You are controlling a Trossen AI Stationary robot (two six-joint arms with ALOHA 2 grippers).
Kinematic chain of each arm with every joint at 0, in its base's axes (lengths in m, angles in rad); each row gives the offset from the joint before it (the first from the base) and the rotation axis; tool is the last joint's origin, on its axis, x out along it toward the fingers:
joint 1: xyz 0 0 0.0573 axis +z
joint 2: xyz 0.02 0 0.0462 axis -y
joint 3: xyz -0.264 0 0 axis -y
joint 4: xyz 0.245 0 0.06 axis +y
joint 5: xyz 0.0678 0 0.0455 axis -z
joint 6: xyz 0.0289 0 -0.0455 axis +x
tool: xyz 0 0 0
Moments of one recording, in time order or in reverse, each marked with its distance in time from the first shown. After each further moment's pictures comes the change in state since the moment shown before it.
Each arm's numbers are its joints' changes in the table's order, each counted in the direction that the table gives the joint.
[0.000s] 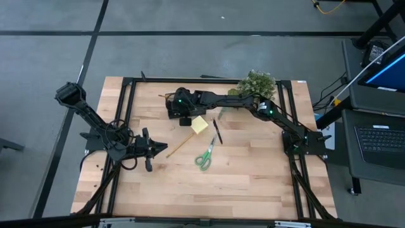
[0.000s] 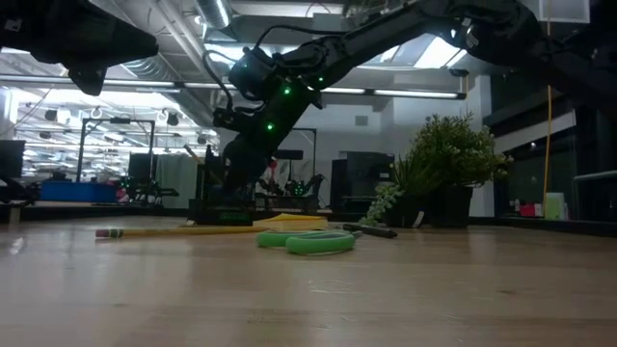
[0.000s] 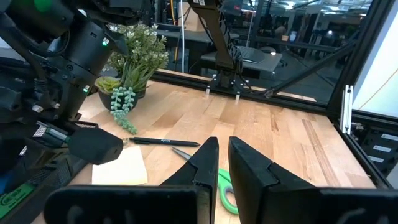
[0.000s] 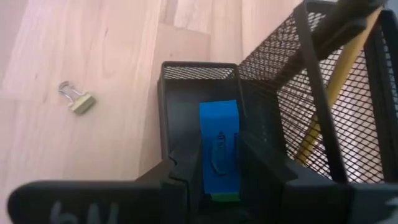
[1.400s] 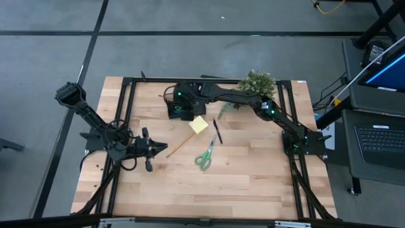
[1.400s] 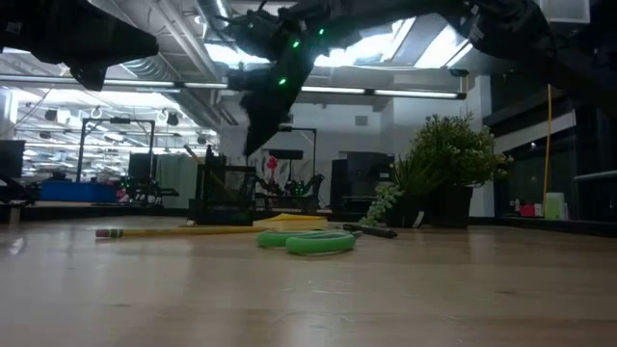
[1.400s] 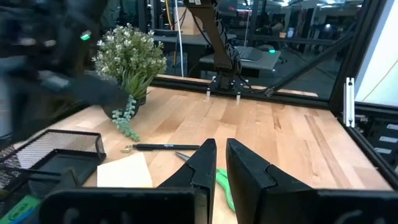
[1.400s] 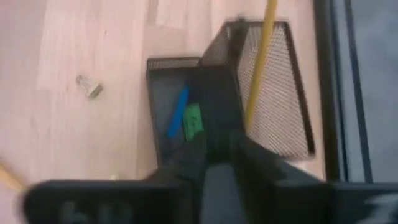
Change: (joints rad) left arm 0.000 0.000 0.000 -0.003 0.000 0.077; right arm 0.010 0.043 0.234 0.397 0.051 0.071
